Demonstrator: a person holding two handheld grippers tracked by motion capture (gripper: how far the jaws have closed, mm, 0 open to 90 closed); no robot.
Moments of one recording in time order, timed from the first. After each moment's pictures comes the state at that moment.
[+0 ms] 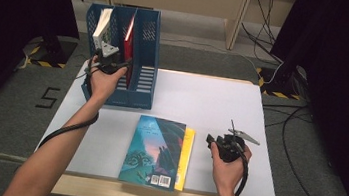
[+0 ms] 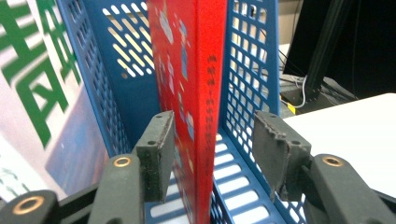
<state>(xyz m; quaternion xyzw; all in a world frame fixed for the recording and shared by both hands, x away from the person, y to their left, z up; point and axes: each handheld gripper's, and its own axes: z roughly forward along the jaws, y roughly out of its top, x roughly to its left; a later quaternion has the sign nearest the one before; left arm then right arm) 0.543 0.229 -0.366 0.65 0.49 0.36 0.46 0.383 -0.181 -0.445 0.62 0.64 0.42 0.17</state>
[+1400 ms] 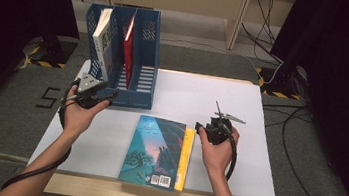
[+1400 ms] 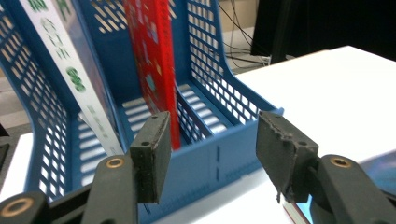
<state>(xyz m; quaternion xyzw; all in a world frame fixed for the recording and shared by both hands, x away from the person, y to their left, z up) 0.432 0.256 -0.392 0.70 0.44 0.31 0.47 0.420 -0.145 -0.422 0.61 0.67 0.40 0.15</state>
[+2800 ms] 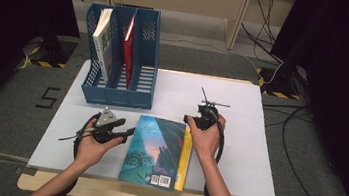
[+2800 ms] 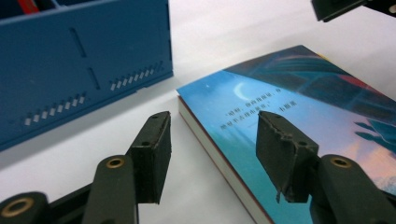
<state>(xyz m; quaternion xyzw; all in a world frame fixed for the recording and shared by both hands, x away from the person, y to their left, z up) 0.386 0.206 -0.459 0.76 0.42 0.20 0.45 0.465 -0.110 -0.429 0.62 0.69 0.37 0.09</state>
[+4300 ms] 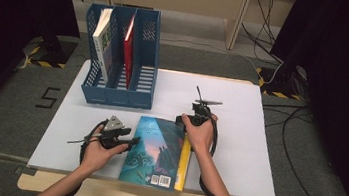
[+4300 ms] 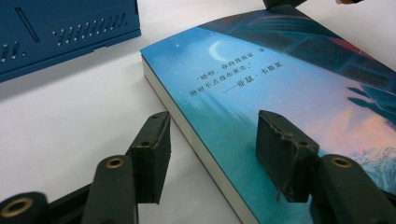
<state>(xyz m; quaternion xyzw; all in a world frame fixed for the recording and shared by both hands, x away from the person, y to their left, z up) 0.386 0.194 -0.484 0.78 0.42 0.15 0.44 0.496 -0.098 -0.460 0.63 0.69 0.35 0.00</state>
